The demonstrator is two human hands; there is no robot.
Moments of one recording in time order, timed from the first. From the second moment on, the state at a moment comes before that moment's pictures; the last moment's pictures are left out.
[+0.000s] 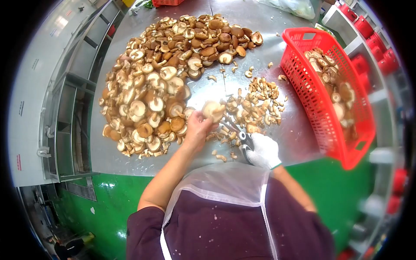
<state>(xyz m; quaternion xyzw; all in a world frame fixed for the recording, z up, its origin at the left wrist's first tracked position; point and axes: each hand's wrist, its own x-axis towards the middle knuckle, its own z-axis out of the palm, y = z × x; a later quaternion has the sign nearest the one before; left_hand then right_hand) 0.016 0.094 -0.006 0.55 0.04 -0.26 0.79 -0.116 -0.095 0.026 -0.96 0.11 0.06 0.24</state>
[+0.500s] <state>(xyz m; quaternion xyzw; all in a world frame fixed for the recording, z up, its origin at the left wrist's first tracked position) -0.018 0.080 0.004 0.62 0.02 -0.25 0.75 -0.107 -0.095 0.044 -0.99 0.06 0.02 0.15</state>
